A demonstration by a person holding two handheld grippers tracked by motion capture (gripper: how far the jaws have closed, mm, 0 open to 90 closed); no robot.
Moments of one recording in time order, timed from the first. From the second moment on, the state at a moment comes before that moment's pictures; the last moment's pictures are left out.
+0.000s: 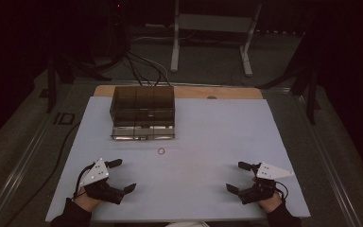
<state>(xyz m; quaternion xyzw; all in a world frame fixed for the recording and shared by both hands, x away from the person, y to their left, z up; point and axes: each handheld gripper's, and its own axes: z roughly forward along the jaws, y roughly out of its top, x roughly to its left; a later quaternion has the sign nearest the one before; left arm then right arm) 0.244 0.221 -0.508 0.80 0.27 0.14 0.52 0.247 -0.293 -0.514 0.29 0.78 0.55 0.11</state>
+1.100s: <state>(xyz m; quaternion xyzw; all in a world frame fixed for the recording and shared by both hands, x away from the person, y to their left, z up) 0.242 0.207 -0.499 0.81 0.24 0.10 0.52 0.240 -0.290 -0.509 0.30 0.76 0.56 0.13</state>
